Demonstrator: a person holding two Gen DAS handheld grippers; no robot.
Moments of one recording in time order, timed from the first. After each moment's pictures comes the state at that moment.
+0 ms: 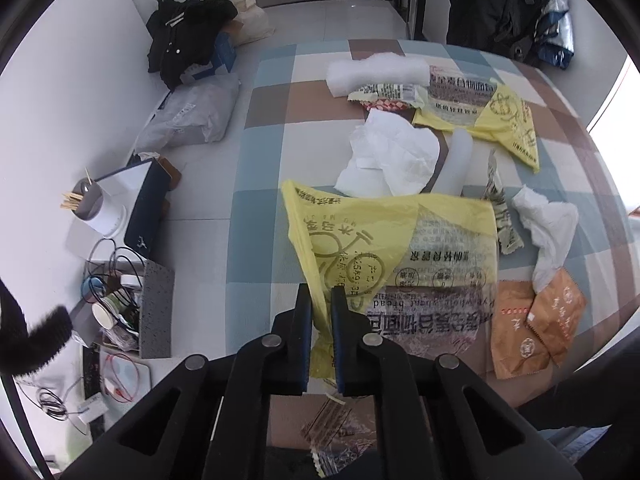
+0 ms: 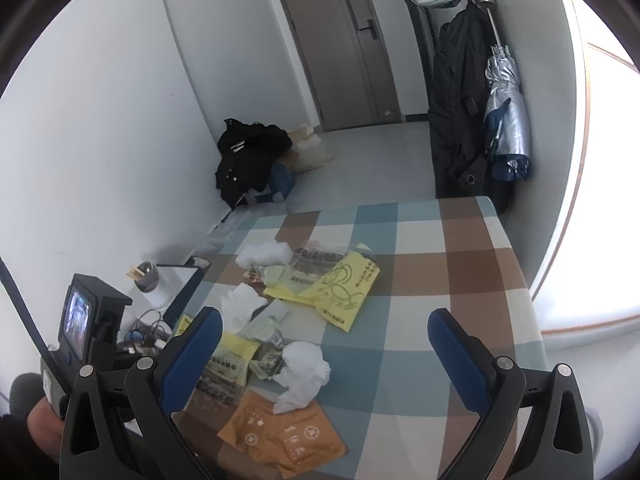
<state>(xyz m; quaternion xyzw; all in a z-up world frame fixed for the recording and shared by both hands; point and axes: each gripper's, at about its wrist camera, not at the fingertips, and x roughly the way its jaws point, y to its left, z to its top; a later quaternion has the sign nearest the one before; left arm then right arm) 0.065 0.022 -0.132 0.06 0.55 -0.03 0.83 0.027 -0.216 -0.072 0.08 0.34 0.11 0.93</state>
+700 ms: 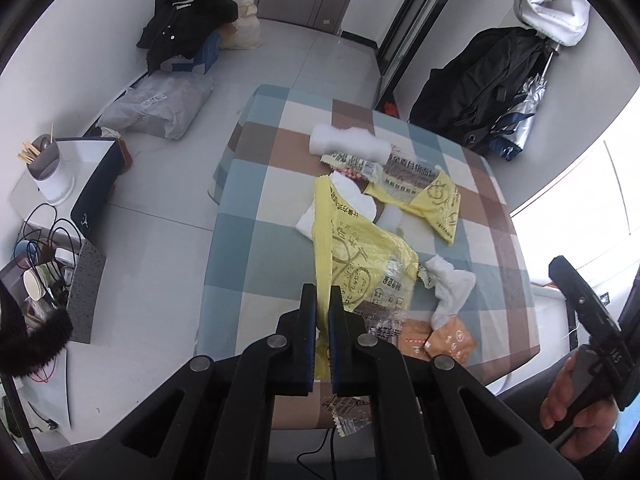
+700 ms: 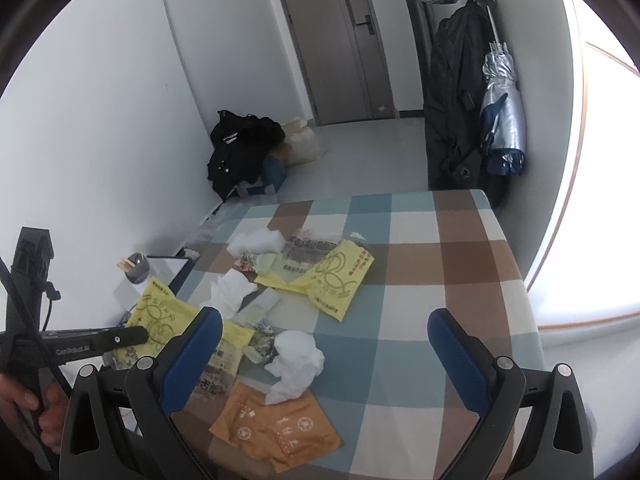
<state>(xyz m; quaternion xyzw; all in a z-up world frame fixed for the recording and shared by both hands) 0.058 0.045 -0.089 -0.12 0.51 -0.11 0.85 0.024 -0.211 -0.078 0.08 0.35 0.11 0.93</state>
